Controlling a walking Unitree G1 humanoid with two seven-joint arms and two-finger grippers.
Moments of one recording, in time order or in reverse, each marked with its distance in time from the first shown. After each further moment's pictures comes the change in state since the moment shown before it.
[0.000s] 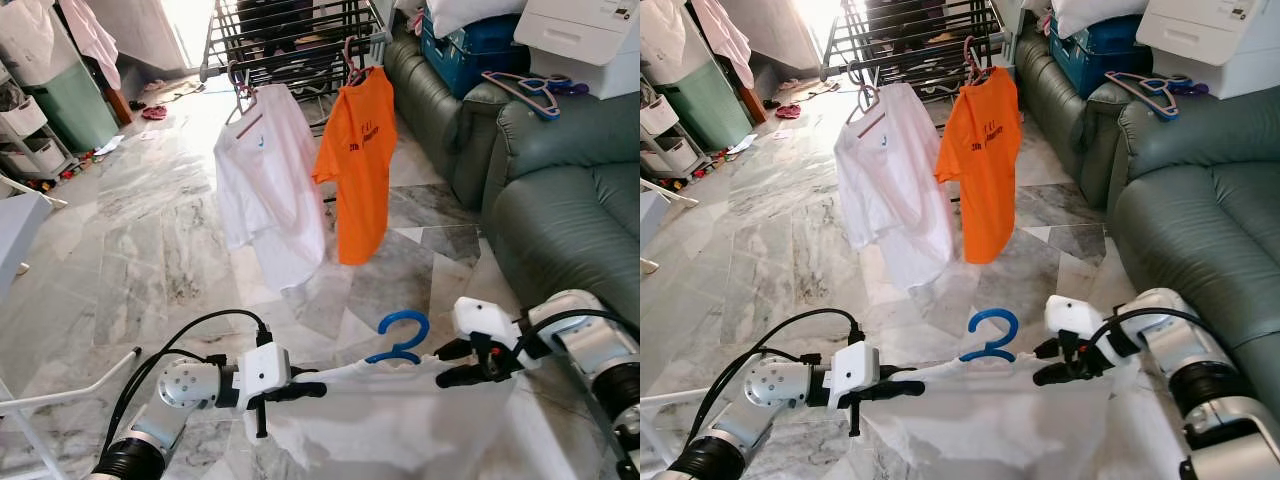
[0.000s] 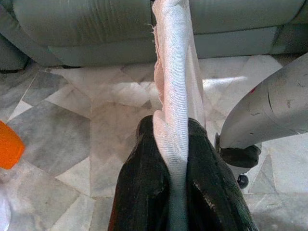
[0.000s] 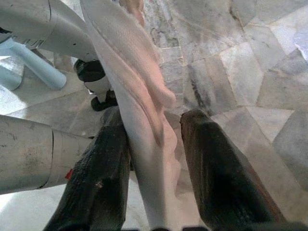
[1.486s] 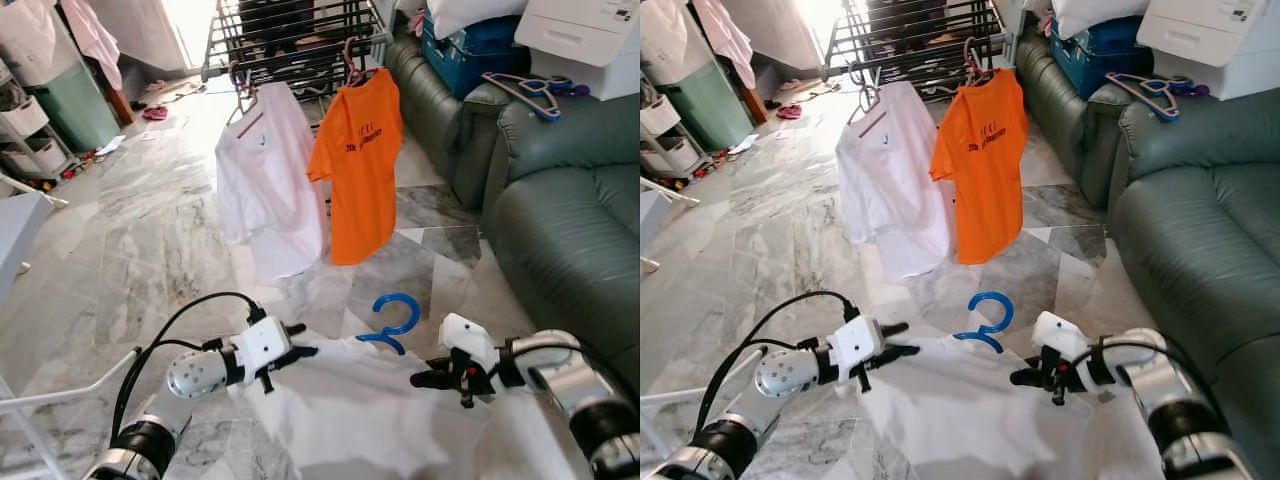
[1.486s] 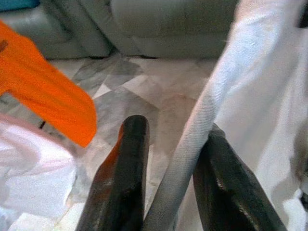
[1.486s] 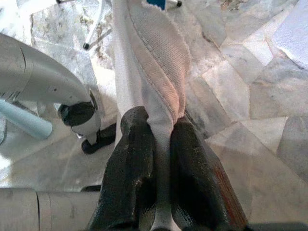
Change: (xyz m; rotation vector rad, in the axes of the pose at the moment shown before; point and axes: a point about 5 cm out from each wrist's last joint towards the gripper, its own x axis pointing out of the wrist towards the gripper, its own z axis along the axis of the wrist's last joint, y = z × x) left arm 0.002 0.030 -0.006 0.024 0.044 0.358; right arm 0.041 0.019 -0.017 0.125 -0.181 -0.156
